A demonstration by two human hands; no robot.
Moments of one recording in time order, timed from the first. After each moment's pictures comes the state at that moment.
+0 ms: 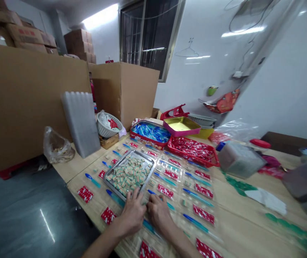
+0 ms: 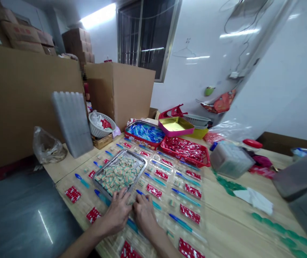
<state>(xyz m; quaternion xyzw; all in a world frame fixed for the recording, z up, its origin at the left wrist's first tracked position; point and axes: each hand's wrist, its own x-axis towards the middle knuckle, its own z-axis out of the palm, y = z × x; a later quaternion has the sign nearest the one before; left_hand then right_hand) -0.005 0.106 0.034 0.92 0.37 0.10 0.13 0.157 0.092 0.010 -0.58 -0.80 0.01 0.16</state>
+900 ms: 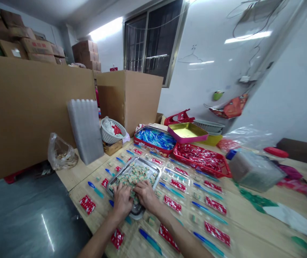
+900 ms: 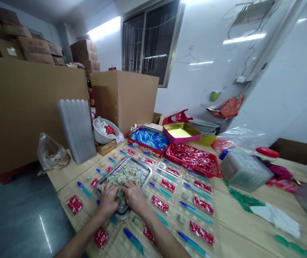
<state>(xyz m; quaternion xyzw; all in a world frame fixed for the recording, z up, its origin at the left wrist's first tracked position) -0.033 0.175 0.029 0.78 0.58 0.22 0.11 0.121 0.189 0.037 -0.46 -0.87 0.04 0.19</state>
